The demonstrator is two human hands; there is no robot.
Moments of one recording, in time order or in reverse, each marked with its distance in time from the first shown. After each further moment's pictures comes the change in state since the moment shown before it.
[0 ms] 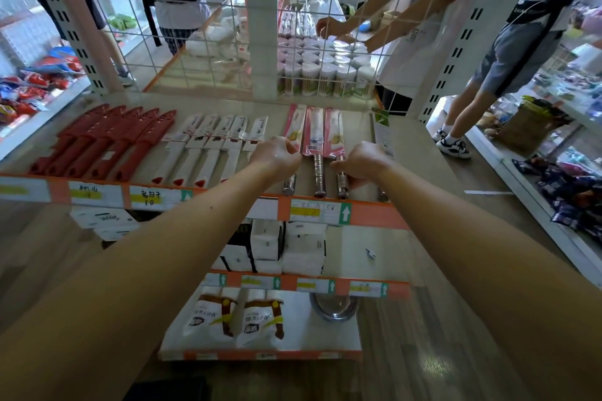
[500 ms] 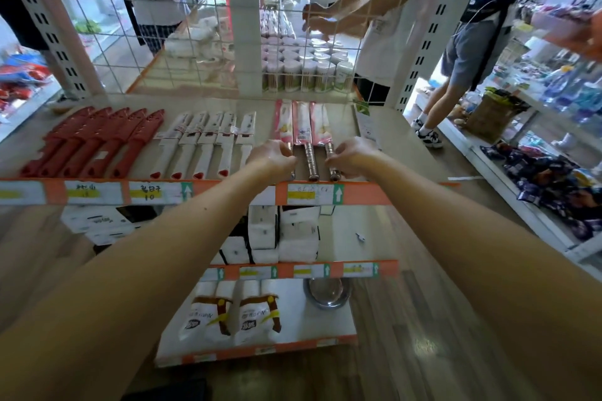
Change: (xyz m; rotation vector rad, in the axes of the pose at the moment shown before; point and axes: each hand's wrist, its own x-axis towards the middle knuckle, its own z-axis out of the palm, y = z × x) left_hand -0.023 -0.009 0.001 -0.011 -0.083 0.027; right_hand -0.037 0.001 0.008 -0.079 0.051 0.016
